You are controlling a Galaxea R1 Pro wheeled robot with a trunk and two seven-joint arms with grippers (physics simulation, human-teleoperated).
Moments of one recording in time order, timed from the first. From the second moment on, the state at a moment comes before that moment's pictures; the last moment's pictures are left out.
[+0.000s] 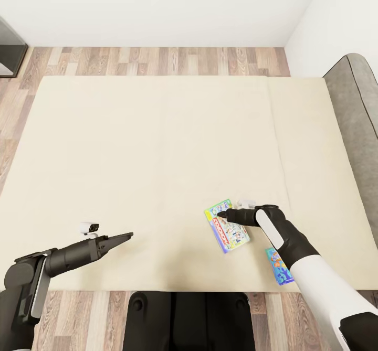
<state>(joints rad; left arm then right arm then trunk) -0.39 0.11 0.37 -1.46 0.11 0.97 -1.51 -0.86 -0.12 0.27 -0.88 -0.61 0.79 0.03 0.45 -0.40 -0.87</state>
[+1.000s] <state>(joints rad) -0.39 0.11 0.37 -1.46 0.11 0.97 -1.51 -0.85 -0.16 0.27 -1.05 -0.62 0.79 0.02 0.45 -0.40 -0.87</state>
